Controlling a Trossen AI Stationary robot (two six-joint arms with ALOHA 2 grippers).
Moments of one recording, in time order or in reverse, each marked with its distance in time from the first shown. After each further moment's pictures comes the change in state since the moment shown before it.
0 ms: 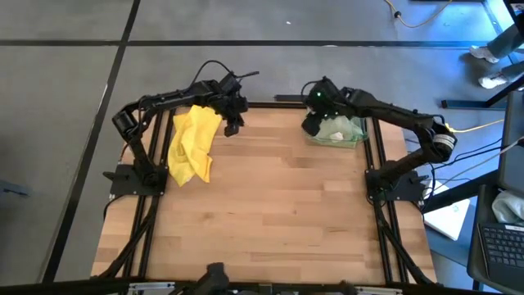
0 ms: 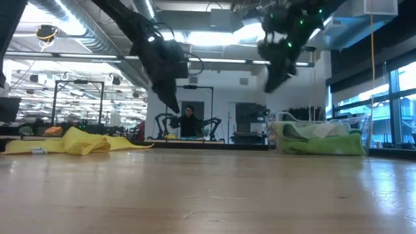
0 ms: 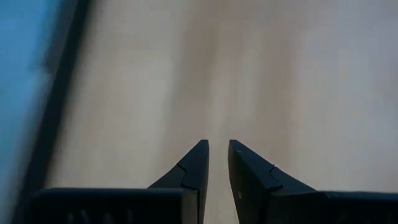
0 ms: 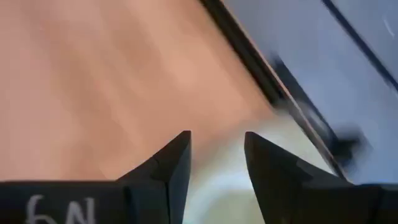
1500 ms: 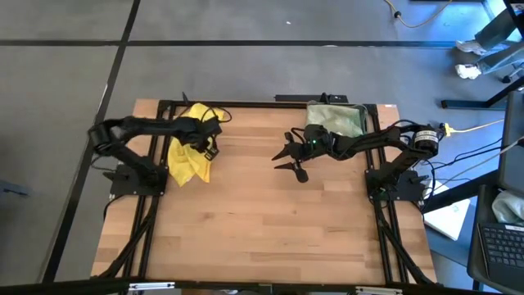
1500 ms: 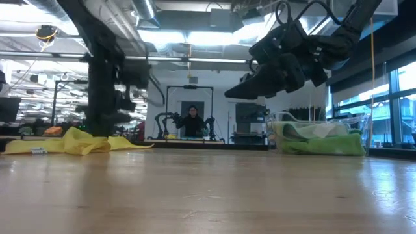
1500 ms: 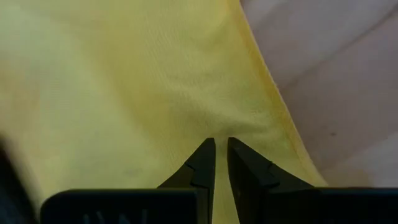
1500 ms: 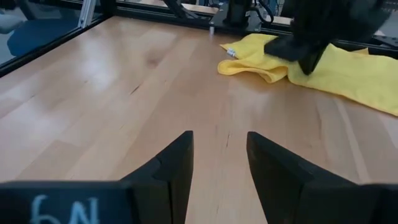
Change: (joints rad) left arm -0.153 -0.260 -0.605 0.020 -0.610 -0.839; right arm 0.298 0.153 -0.550 1.277 -0.596 -0.209
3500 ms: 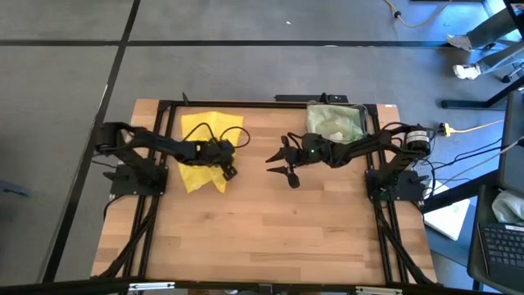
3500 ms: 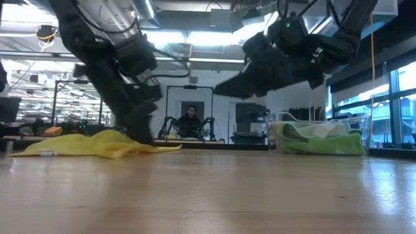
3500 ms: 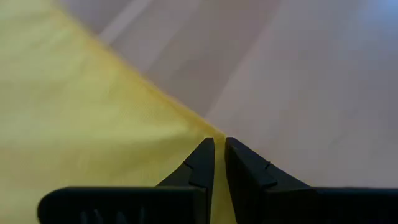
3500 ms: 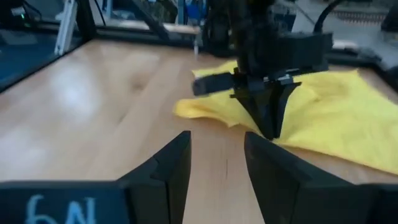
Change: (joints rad) left arm -0.345 0.054 -0.155 0.721 0.035 0.048; right arm 0.097 0.080 0.008 0.188 0.166 0.129
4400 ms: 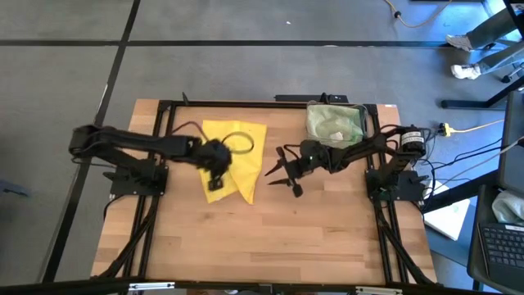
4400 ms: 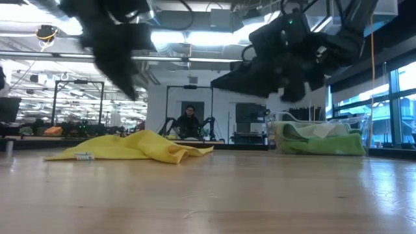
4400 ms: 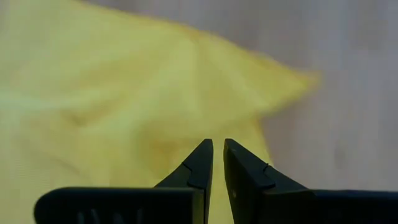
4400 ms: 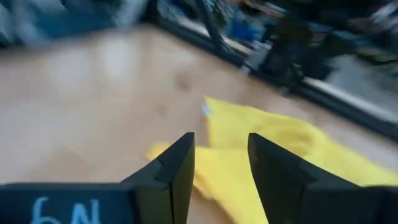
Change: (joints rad) left arm -0.154 -0.279 0.274 -0.648 0.165 0.197; right arm 0.075 0.046 0.000 0.054 -0.115 -0.293
